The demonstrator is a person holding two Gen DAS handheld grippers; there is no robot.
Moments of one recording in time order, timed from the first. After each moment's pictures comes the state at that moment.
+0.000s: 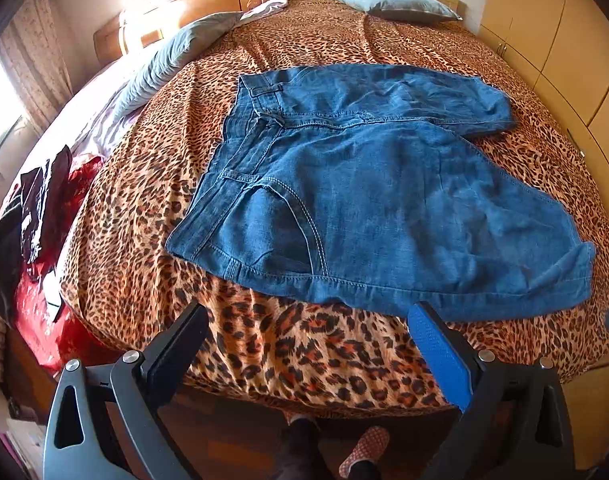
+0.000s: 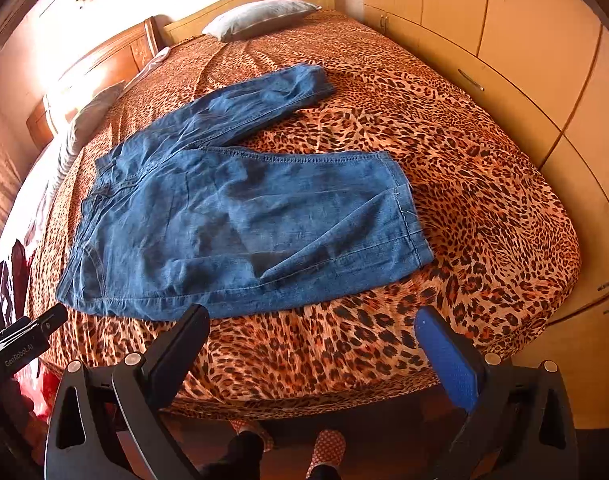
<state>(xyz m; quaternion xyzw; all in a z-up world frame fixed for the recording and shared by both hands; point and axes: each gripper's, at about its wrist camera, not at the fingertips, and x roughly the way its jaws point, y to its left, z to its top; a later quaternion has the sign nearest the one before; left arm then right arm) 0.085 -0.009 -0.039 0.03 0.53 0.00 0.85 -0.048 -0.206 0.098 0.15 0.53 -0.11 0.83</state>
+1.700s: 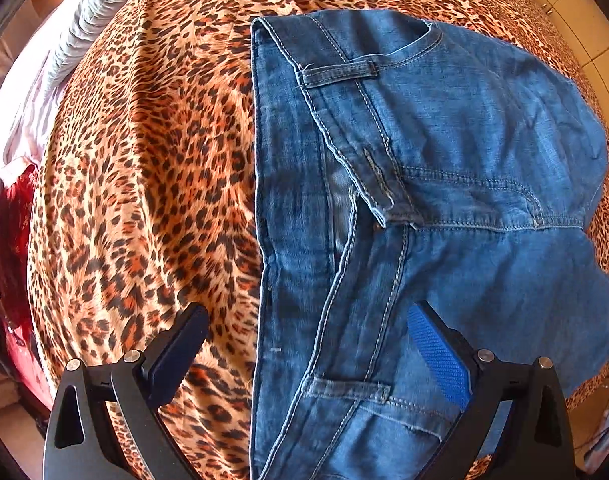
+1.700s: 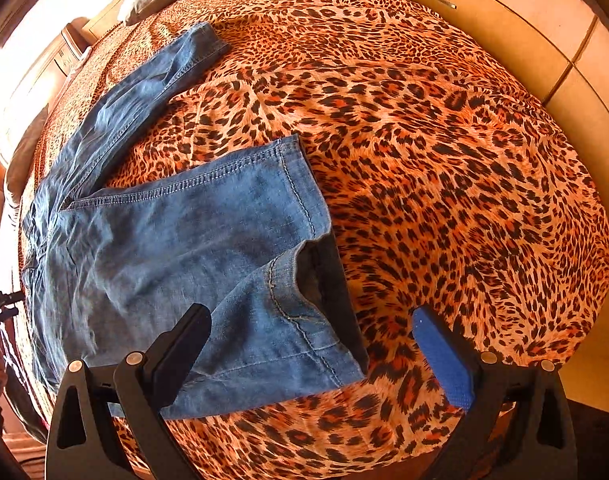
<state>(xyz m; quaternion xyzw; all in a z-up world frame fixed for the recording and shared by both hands) 0.397 0.100 -0.177 0.01 0.69 -0.04 0.73 0.041 -0.333 -0.006 0.23 0.62 -0.14 0.74</state>
